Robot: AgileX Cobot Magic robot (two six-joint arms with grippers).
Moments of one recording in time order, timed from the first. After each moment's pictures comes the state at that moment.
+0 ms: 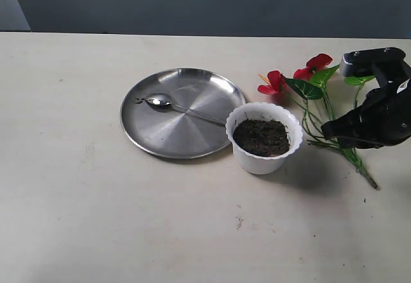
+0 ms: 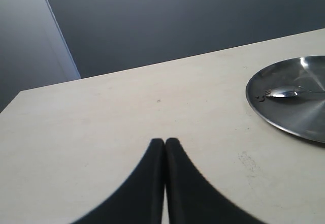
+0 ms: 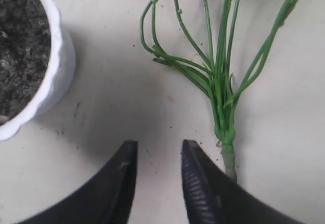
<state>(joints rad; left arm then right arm) -0.07 0.00 0.00 0.14 0.25 0.03 0.27 1.48 -0.76 0.23 0.56 -0.28</state>
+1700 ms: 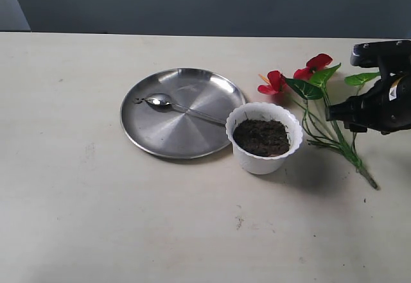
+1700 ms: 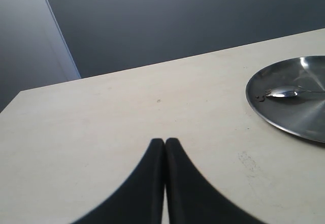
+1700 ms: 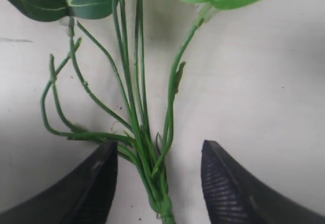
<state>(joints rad) -0.07 0.00 0.00 0.14 0.25 0.03 0.27 1.60 -0.76 -0.30 0.31 0.33</state>
